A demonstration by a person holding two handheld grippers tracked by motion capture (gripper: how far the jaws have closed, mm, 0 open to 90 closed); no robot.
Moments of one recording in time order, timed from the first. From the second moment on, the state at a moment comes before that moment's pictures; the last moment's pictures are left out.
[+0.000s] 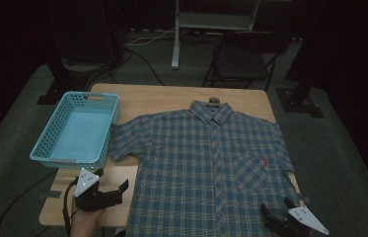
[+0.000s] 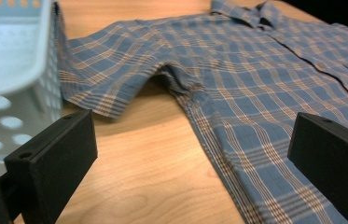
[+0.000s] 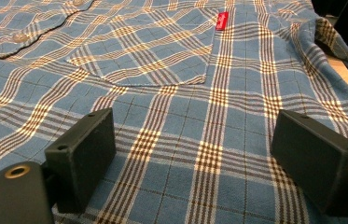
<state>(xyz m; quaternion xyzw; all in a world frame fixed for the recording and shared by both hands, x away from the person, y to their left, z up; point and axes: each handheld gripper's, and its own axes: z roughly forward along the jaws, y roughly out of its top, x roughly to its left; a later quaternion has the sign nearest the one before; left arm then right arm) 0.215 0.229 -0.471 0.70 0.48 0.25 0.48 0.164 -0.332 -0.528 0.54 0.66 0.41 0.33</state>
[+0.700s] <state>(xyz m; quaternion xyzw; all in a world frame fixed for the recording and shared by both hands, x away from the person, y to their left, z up) 0.177 0.220 -0.519 0.69 0.48 0.32 0.43 0.164 -0.331 -0.529 0.54 0.66 0.41 0.33</state>
